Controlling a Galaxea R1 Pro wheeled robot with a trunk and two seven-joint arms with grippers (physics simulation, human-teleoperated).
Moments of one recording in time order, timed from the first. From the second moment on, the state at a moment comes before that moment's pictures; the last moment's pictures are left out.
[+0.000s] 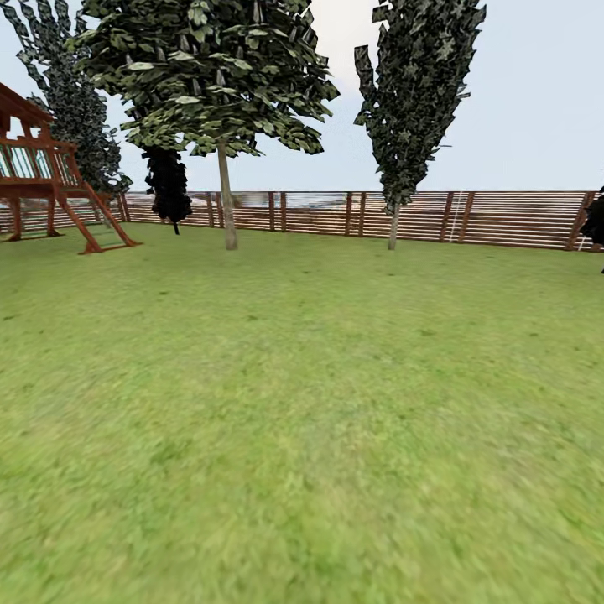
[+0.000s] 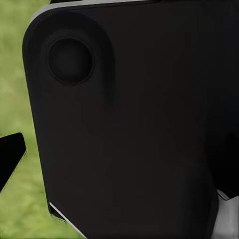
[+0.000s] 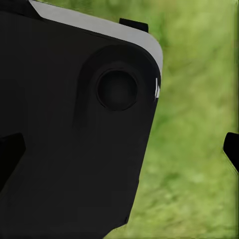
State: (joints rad) left arm 0.02 0.00 -0.01 -0.08 -0.01 0.00 -0.12; right arm -0.10 -0.01 0.17 0.06 0.02 0.00 0.01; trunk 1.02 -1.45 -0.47
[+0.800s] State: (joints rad) left arm 0.02 0.00 -0.01 -0.08 -0.01 0.00 -0.12; right arm -0.10 -0.01 0.17 0.06 0.02 0.00 0.01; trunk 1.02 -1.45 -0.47
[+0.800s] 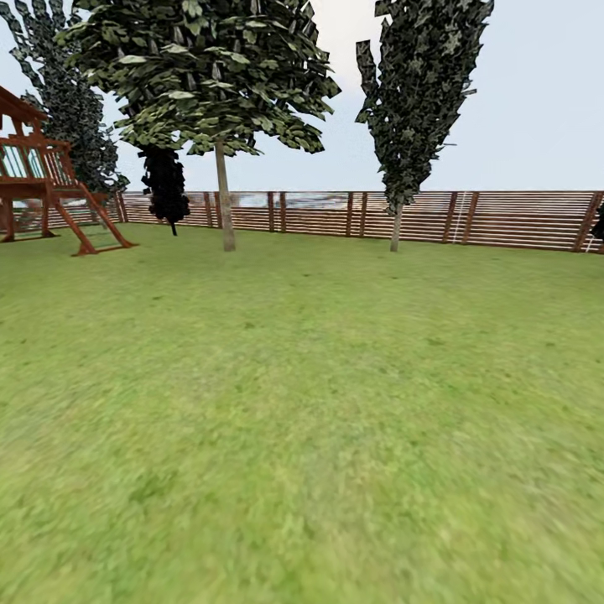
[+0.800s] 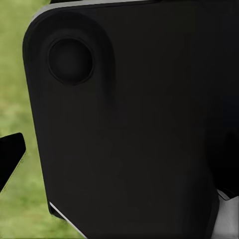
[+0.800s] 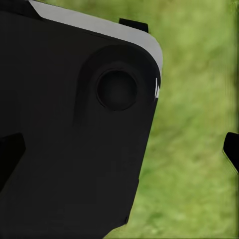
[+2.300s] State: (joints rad) left arm 0.02 0.00 -0.01 -0.08 -0.01 0.00 -0.12; right arm -0.10 -0.01 0.17 0.06 0.02 0.00 0.01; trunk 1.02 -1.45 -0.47
